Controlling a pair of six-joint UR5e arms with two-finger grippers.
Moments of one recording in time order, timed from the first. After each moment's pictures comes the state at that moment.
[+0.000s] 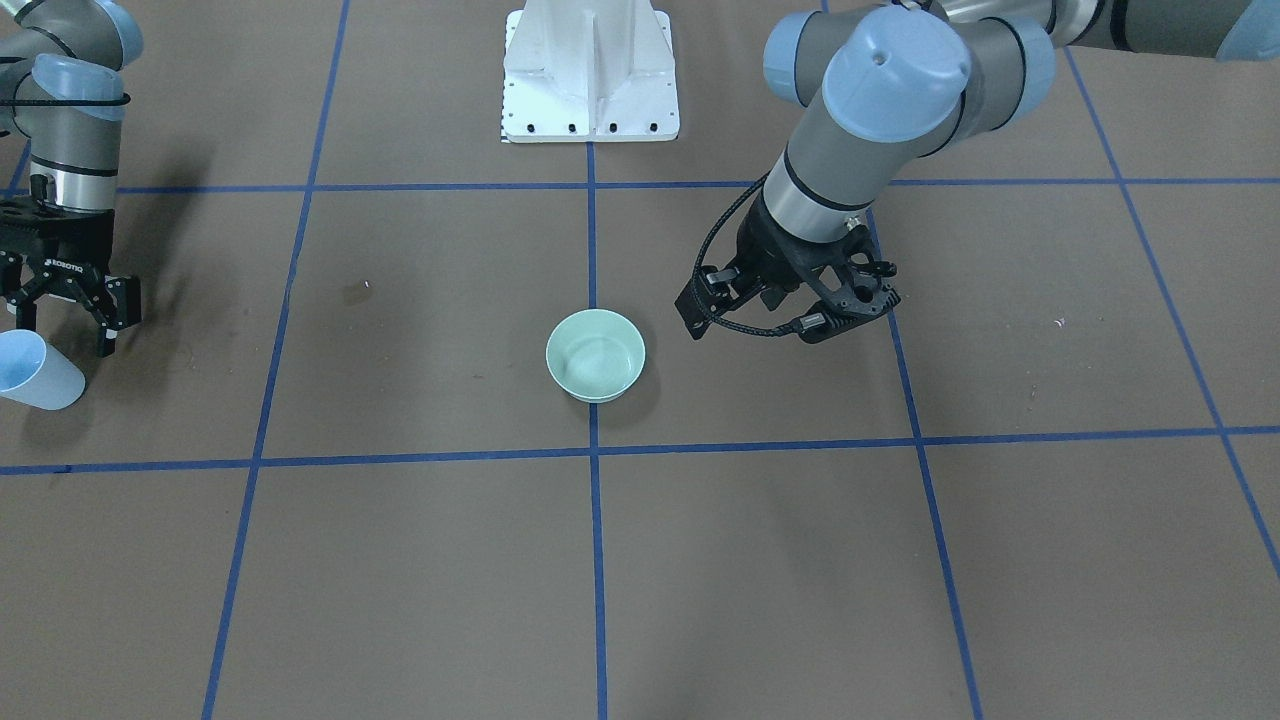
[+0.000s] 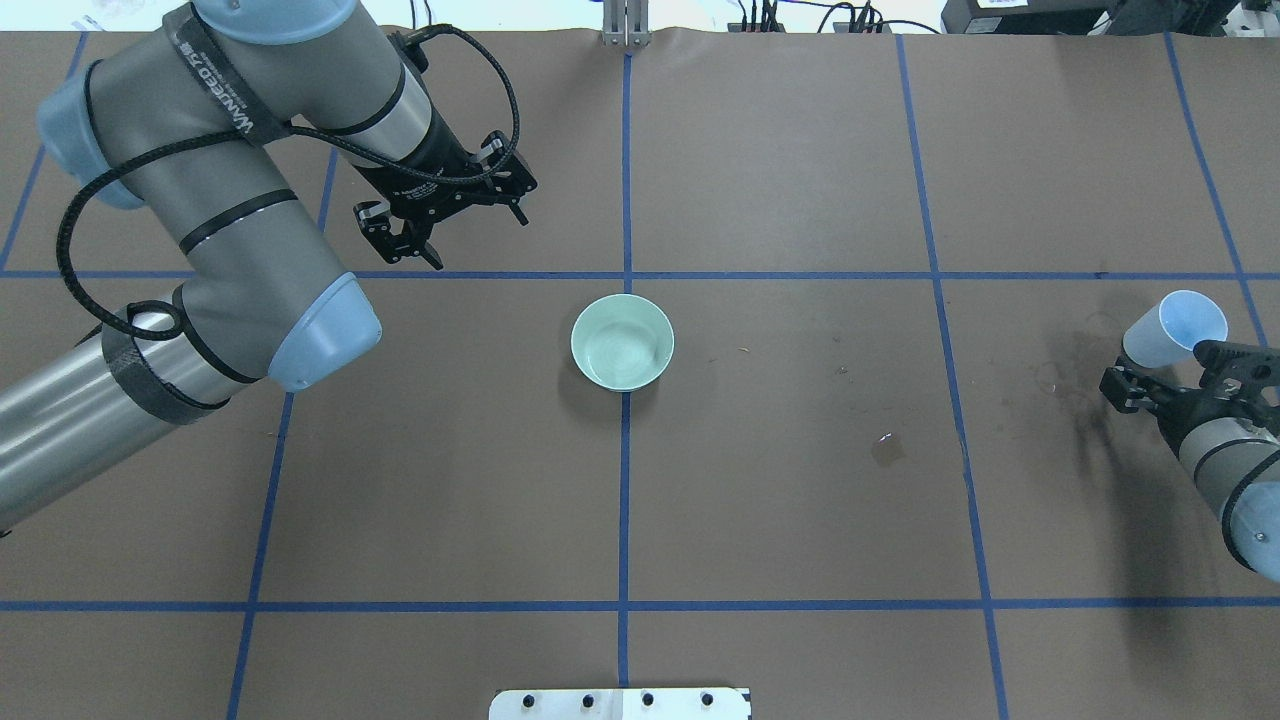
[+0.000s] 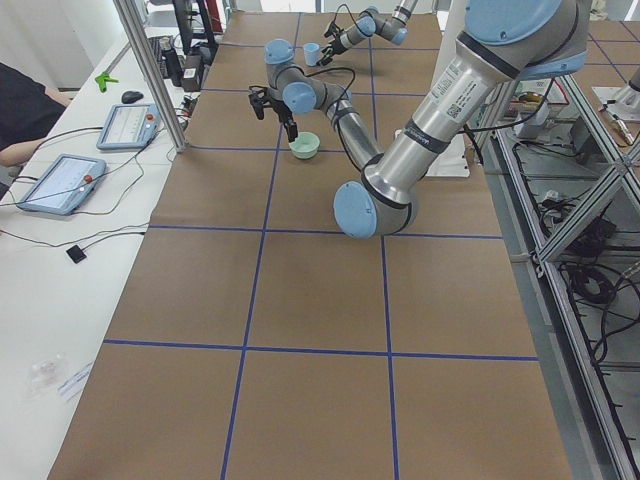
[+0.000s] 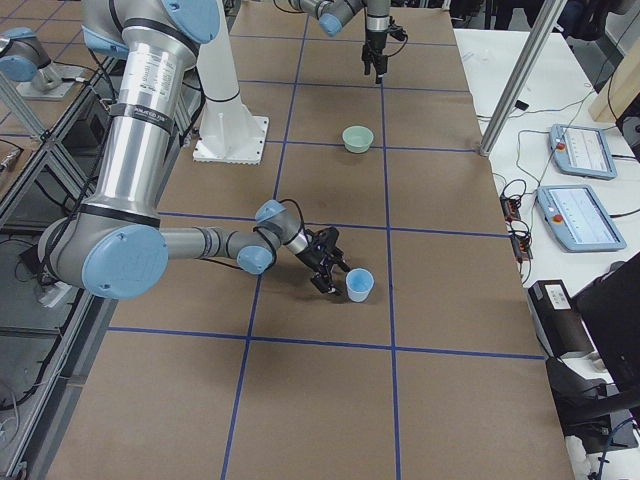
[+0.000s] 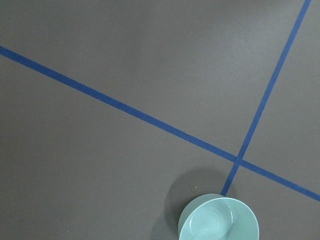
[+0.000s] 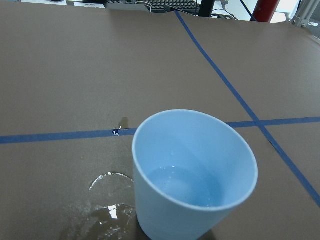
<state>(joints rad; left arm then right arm) -0.81 -2.29 -1.69 -1.58 -2.18 -1.50 0.47 -1.87 1.71 -0.75 1.02 1.40</state>
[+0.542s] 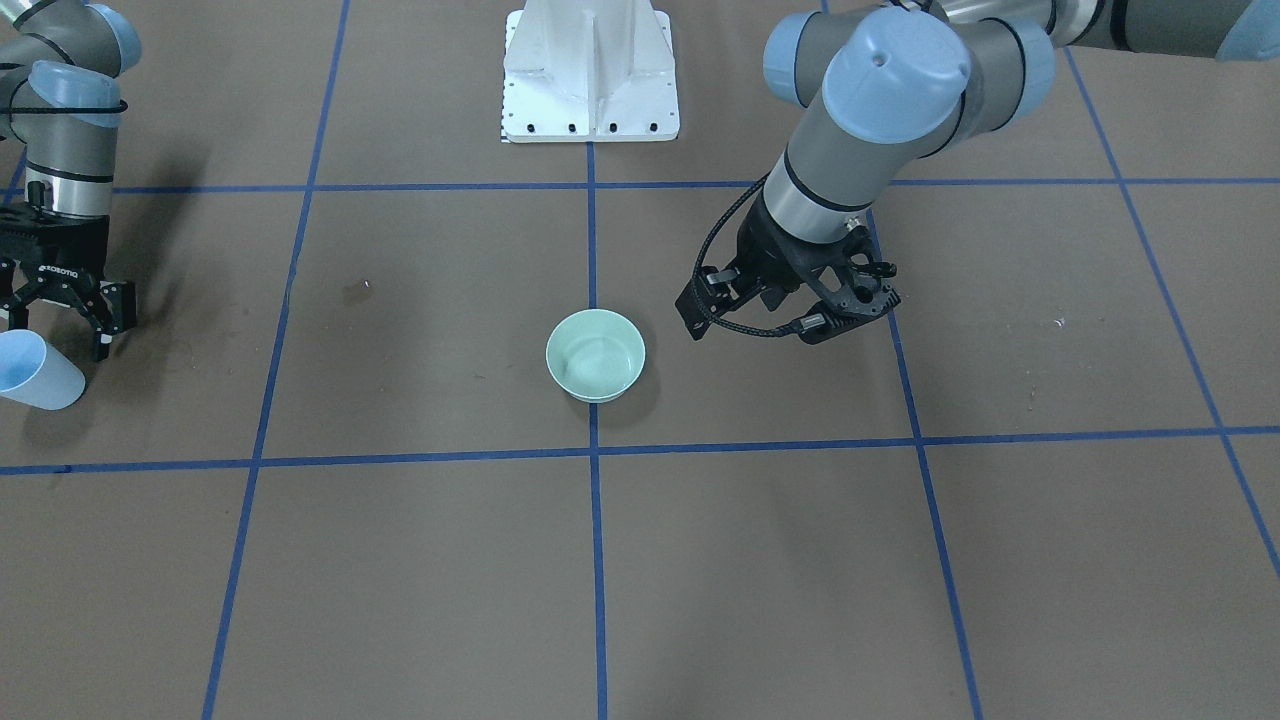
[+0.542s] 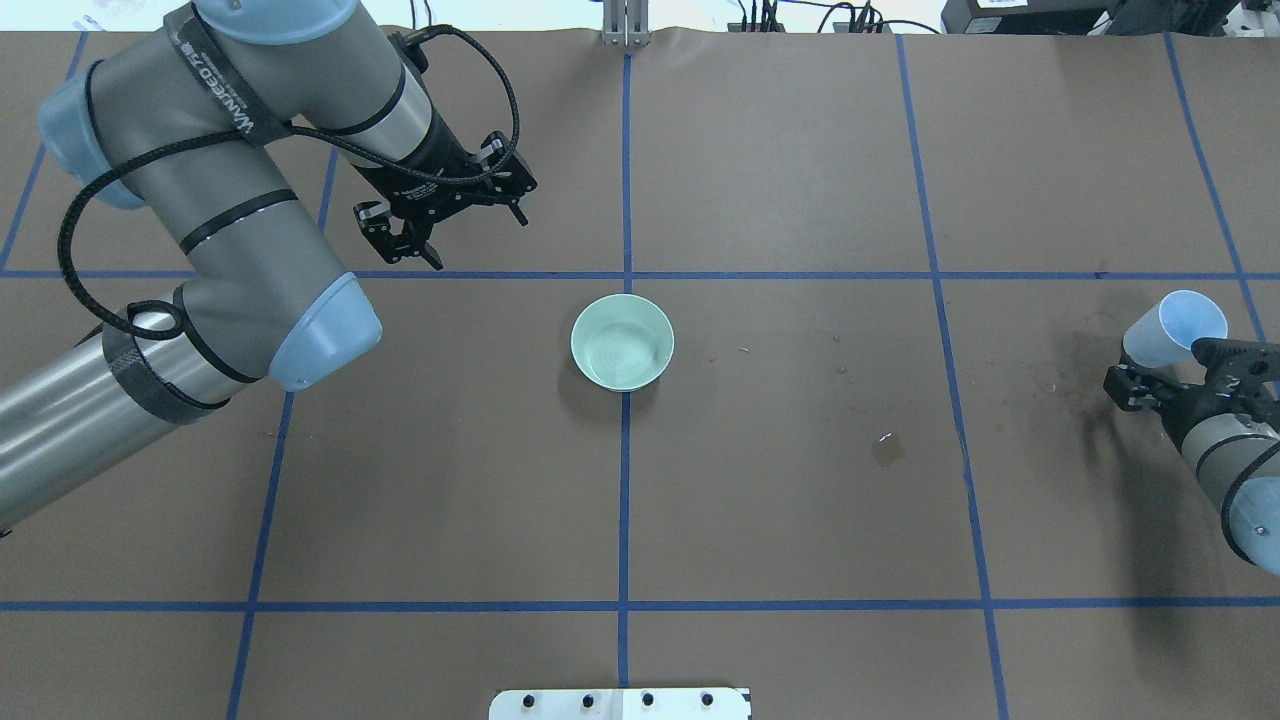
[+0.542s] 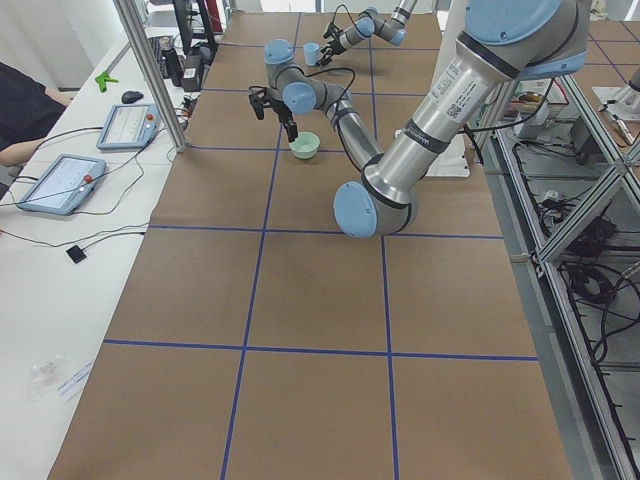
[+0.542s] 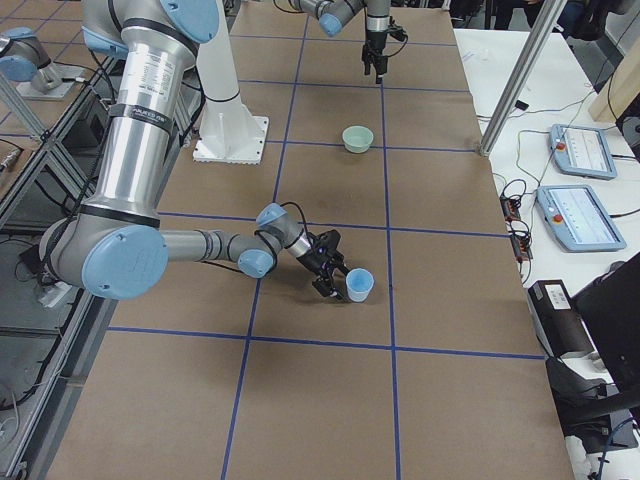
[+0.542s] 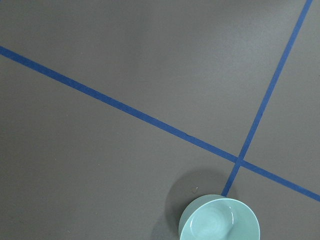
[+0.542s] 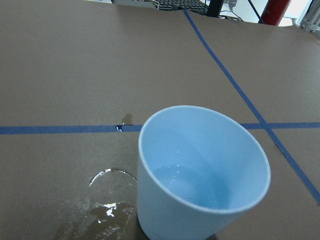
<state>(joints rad) -0.81 -2.29 -1.69 -1.58 -2.18 -1.50 0.49 -1.87 1.69 -0.74 1.02 1.35</state>
